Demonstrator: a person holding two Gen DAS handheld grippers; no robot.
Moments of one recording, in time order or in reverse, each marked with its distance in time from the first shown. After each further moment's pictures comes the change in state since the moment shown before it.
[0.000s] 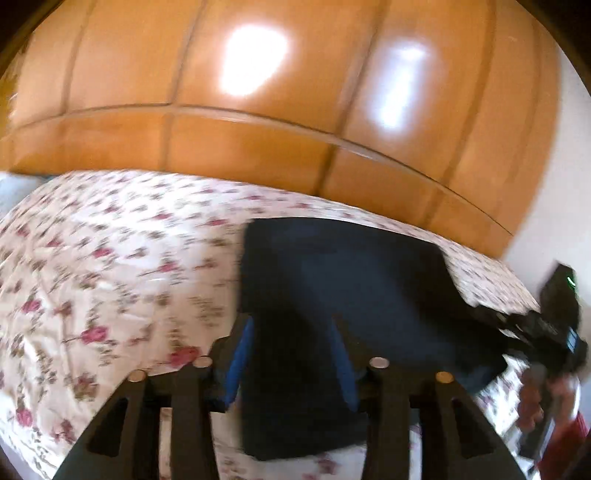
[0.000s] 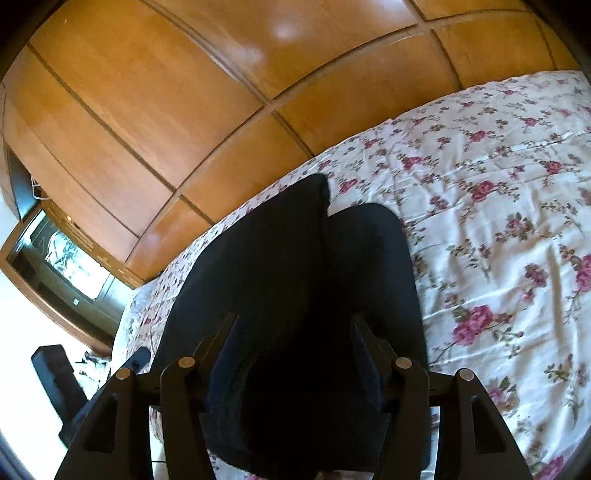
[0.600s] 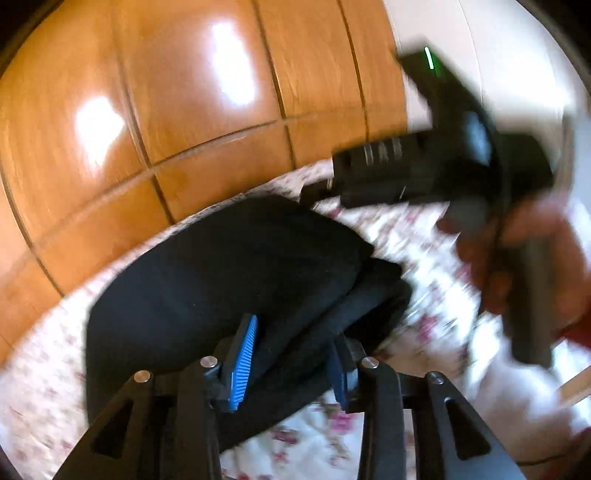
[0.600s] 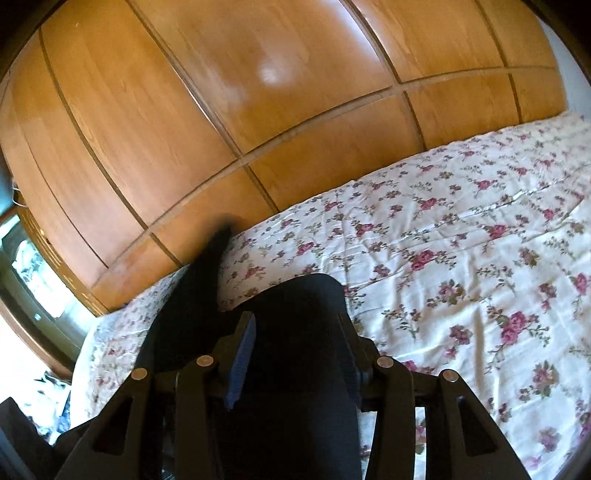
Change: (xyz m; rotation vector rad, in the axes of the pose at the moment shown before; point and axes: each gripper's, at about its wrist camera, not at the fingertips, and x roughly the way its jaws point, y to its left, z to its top) left arm 0.015 -0.176 -0.049 0.651 0.017 -0.212; right arm -0.036 -0.005 0.015 -0.048 -0.194 -0.151
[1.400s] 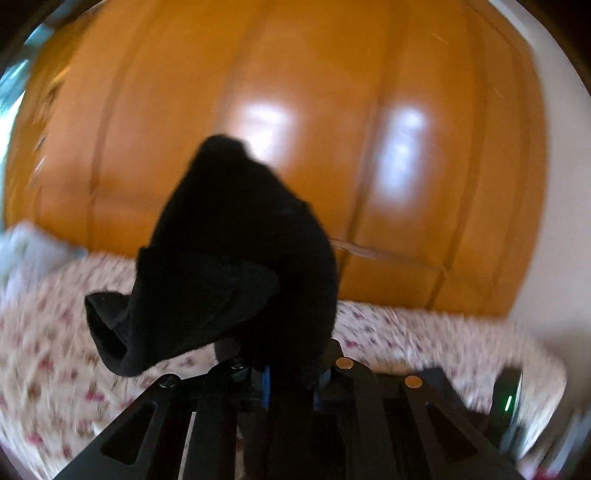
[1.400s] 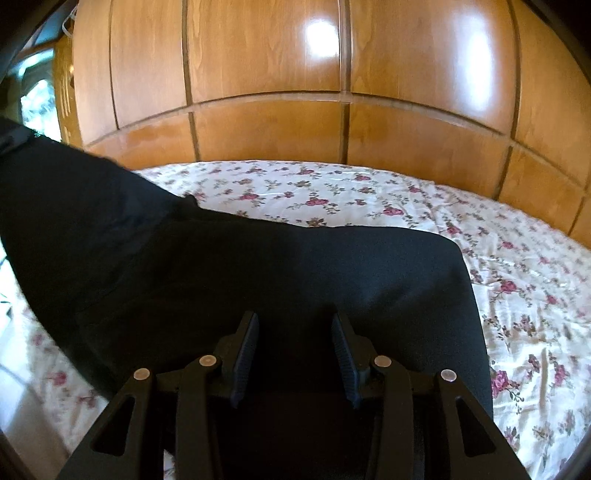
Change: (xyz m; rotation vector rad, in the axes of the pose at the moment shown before) left arm -0.103 0.190 -0.010 -0.516 -0.303 0.323; right arm 0.074 0.102 -0.068 -0.505 0.152 -0.118
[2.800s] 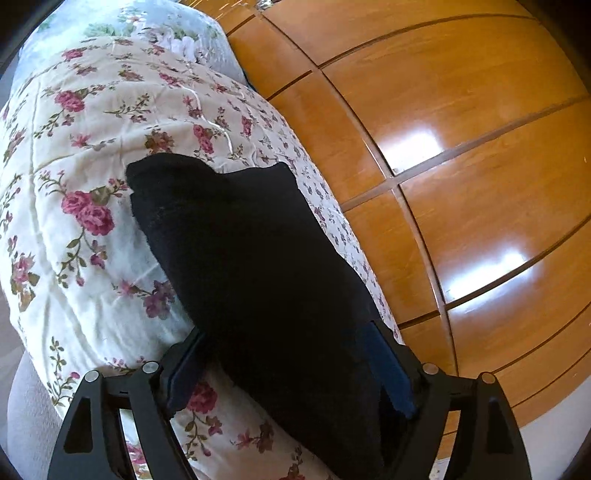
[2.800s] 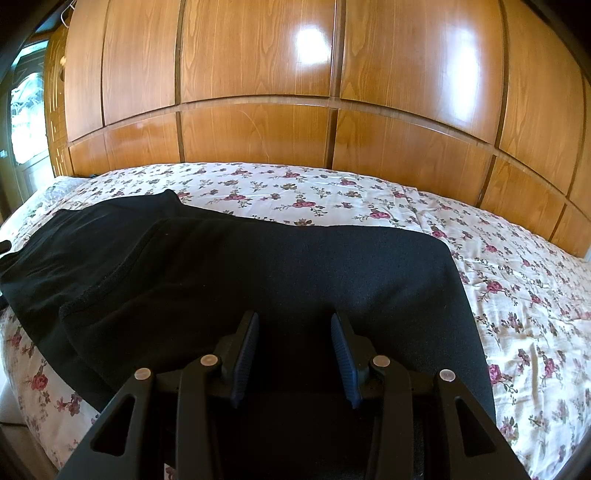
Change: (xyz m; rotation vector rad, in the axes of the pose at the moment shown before) left arm -0.016 0.193 -0.146 -0.947 0.088 0.150; right arm 0.006 0.014 -0.009 -0.031 -0.036 -0.122
